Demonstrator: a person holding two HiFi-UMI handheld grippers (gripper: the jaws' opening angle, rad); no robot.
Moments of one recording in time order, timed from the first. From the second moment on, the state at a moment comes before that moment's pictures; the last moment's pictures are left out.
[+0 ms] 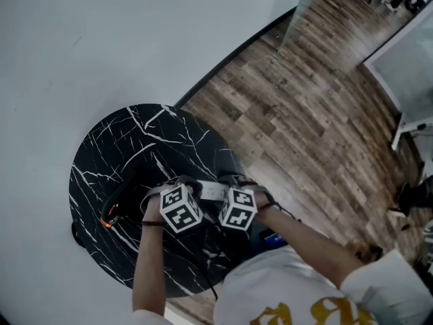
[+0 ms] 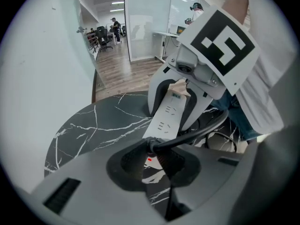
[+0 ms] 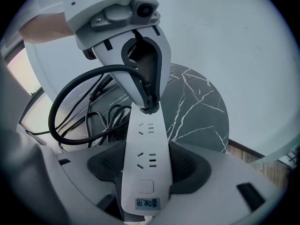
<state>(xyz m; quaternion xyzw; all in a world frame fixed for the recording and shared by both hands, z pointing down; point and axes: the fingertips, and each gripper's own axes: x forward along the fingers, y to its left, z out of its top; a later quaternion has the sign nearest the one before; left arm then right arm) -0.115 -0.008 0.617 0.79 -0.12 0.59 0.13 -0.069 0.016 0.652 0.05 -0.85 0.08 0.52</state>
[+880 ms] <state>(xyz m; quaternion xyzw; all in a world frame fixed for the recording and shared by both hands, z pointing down) -0.115 -0.003 0.619 0.78 -0.15 0.60 0.13 -0.070 0.018 0.652 0.04 -0.85 0.08 0.51</state>
